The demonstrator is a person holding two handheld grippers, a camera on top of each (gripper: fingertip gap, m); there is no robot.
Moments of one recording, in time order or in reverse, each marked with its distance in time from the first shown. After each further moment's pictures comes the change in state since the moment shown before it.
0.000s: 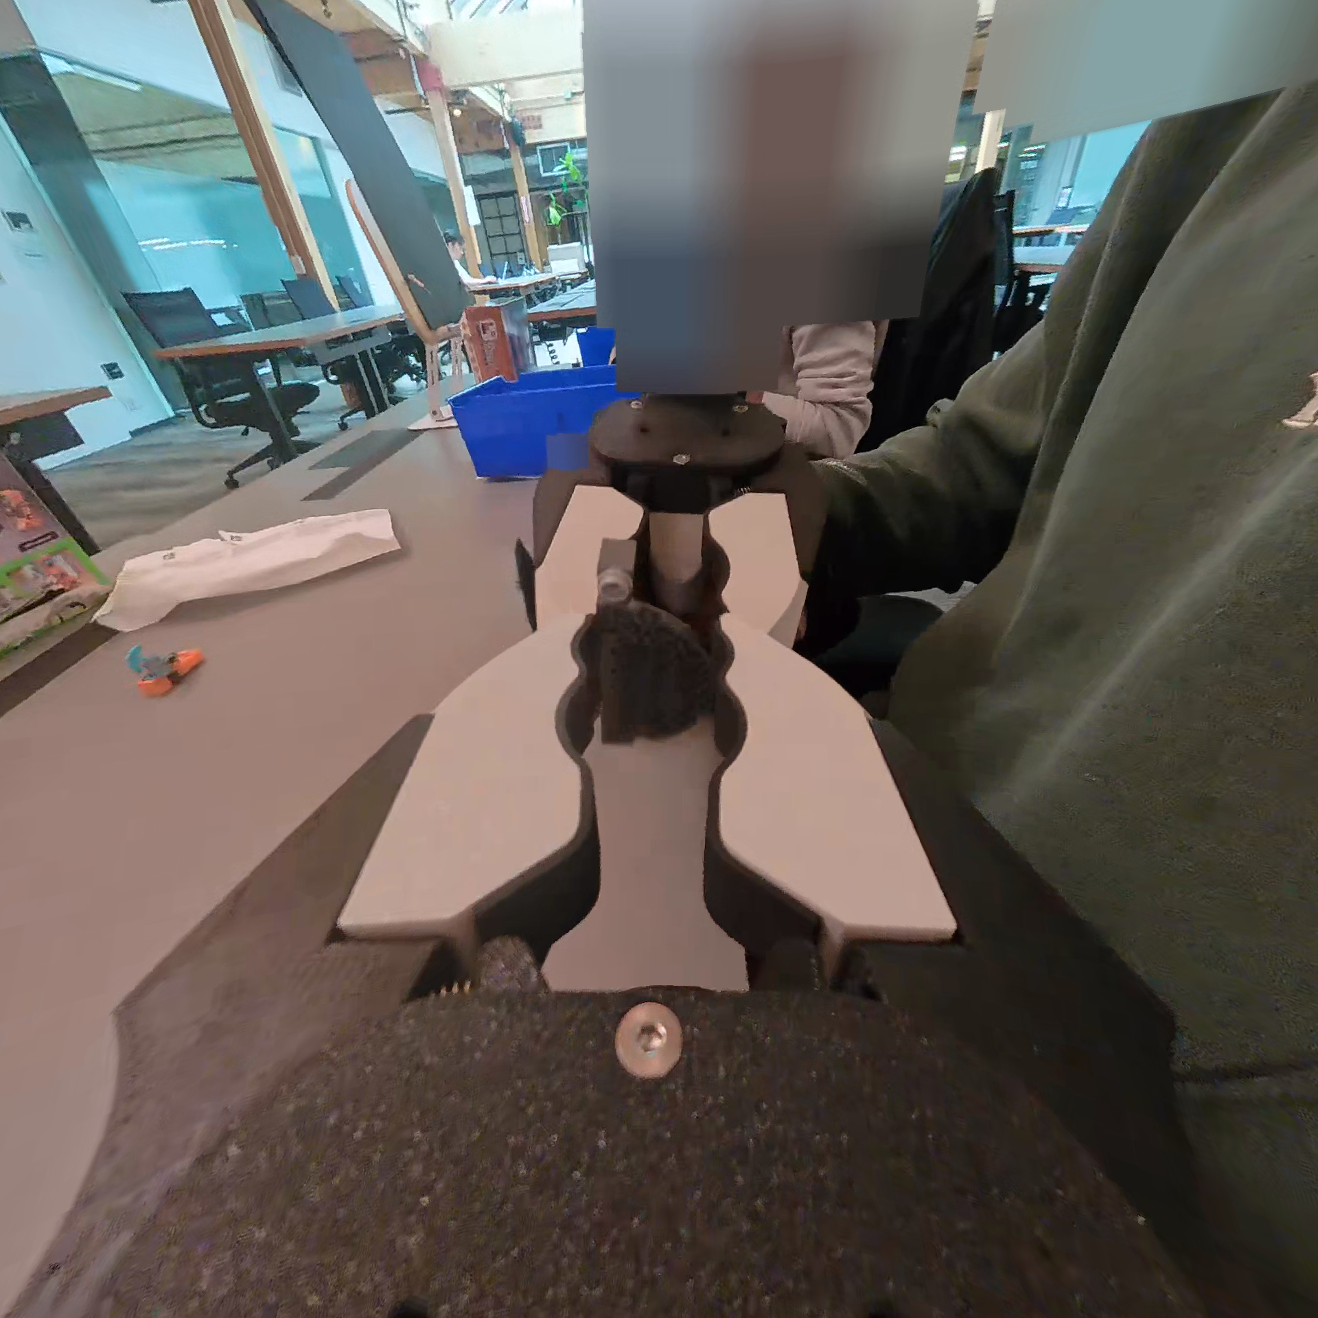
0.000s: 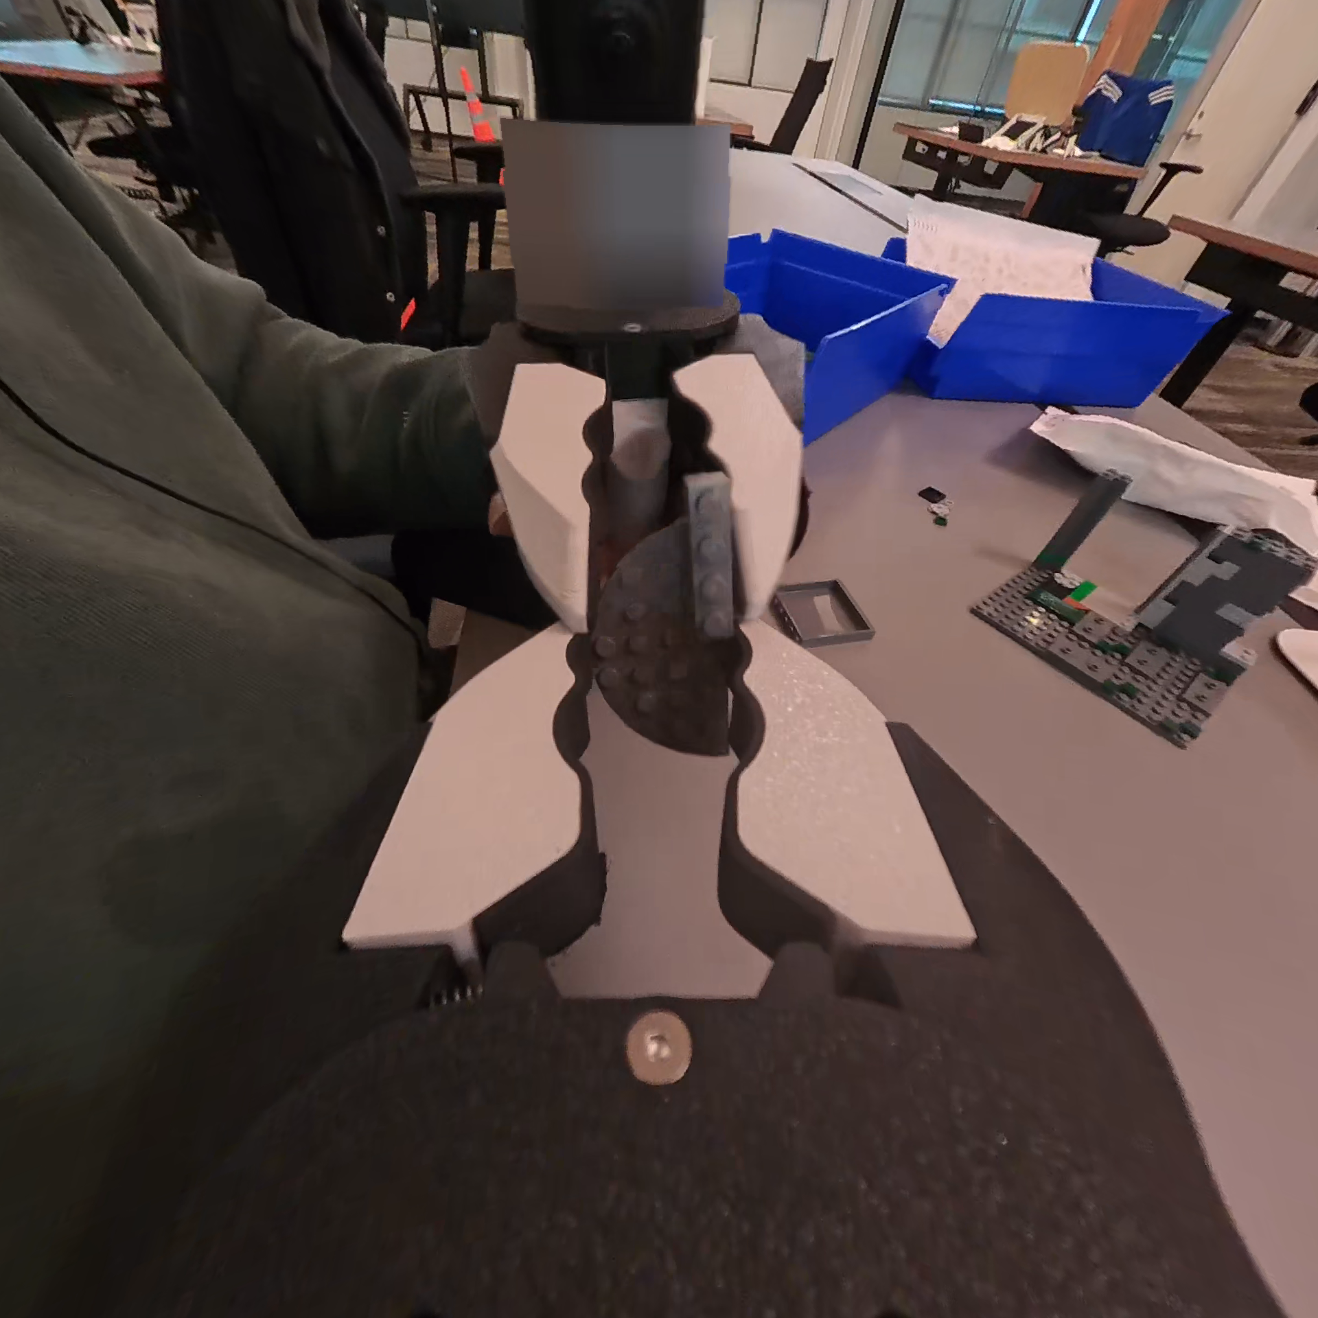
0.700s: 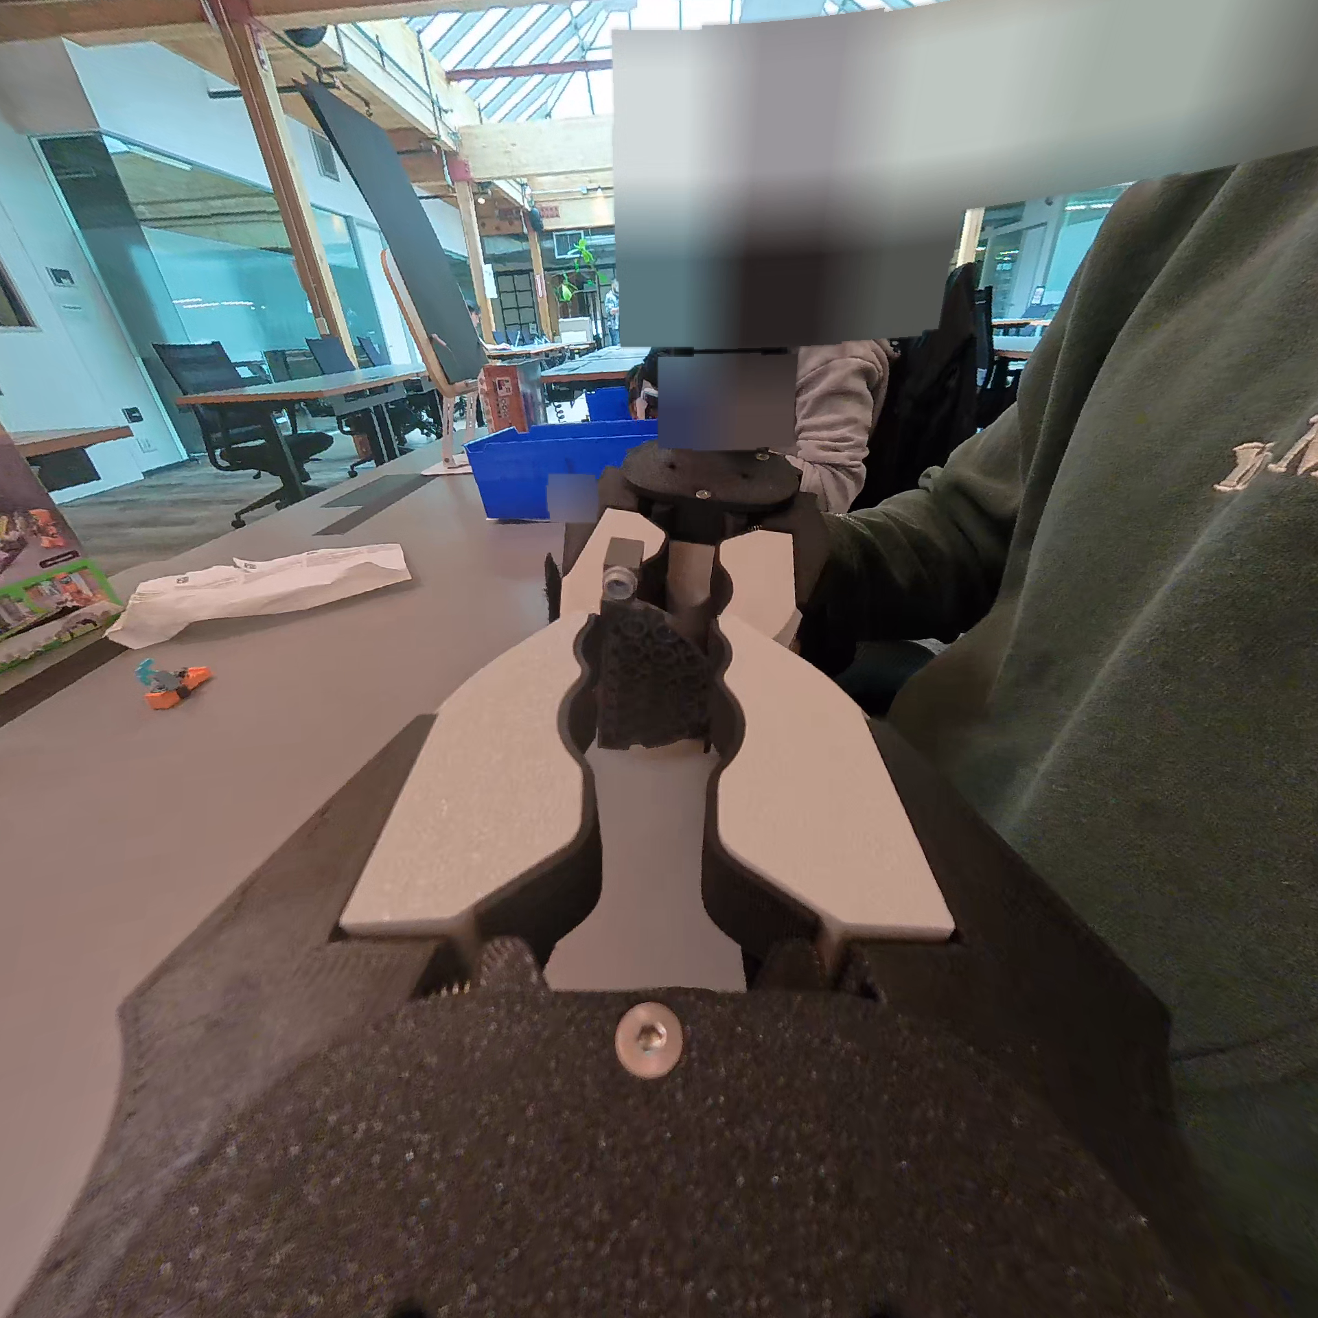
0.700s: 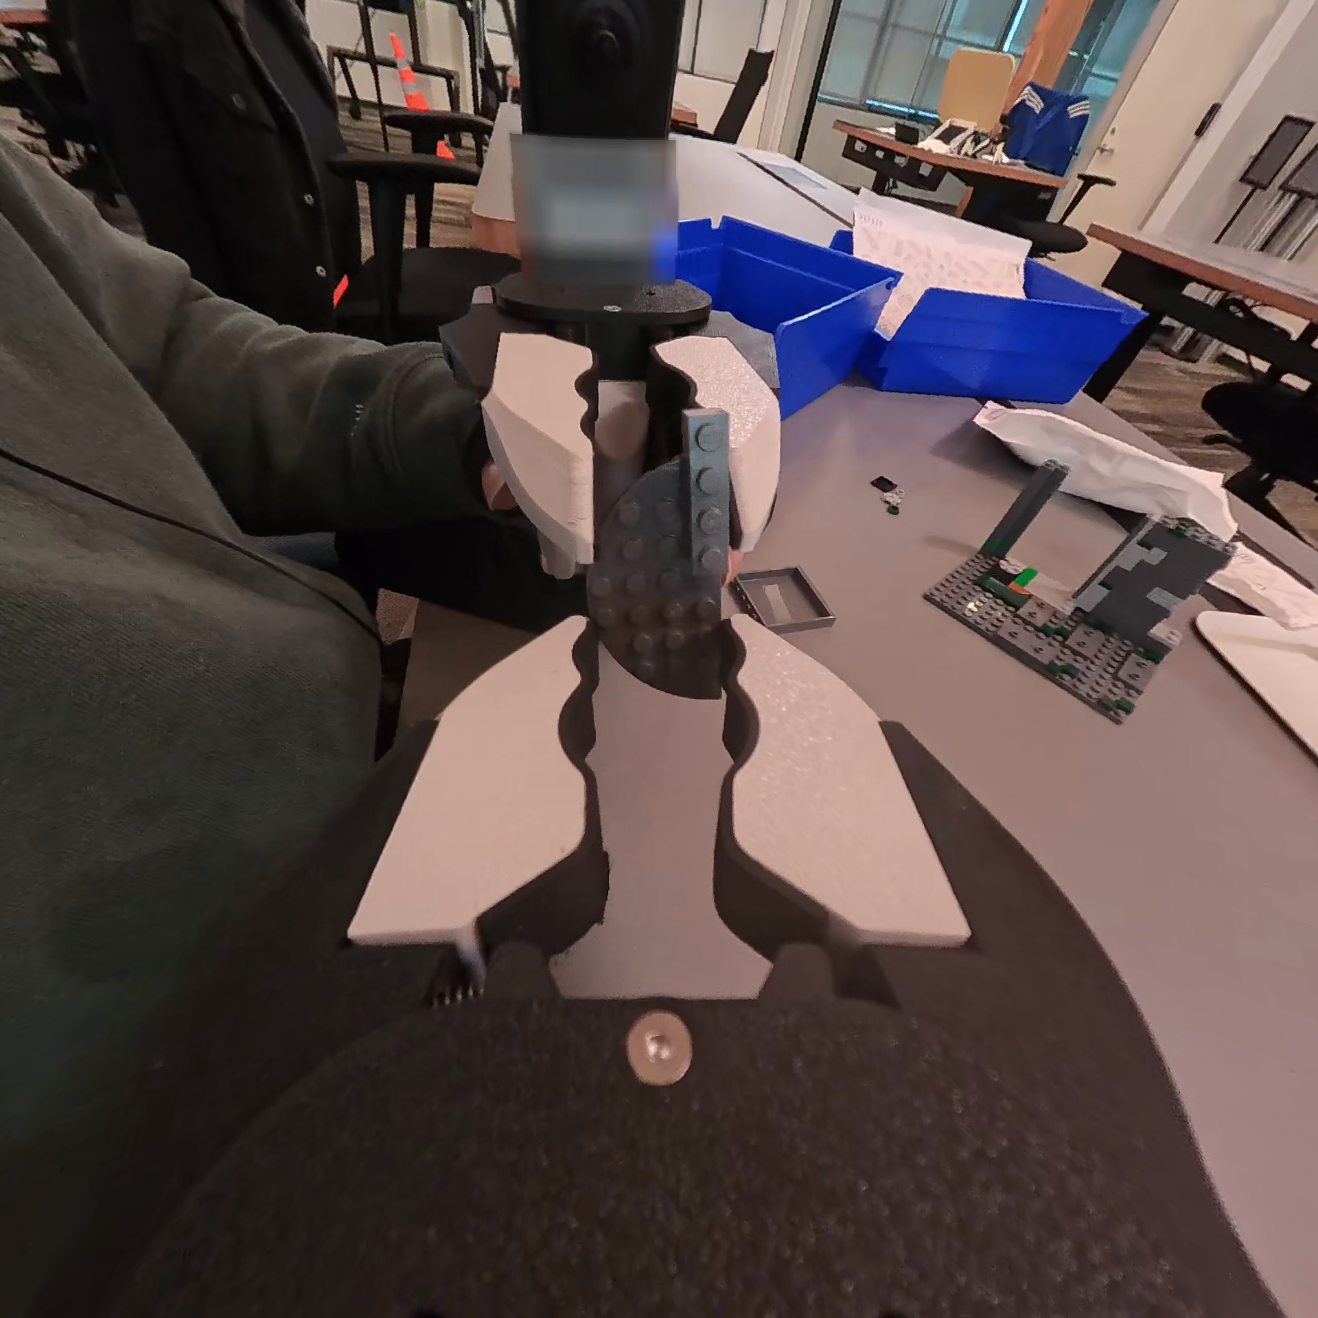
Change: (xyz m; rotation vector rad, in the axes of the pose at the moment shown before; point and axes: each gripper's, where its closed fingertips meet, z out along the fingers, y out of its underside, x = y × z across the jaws) left arm -0.006 -0.004 -0.013 0.096 -0.005 -0.033; right arm 0.007 0.005 0.001 -0.014 0.078 -0.030
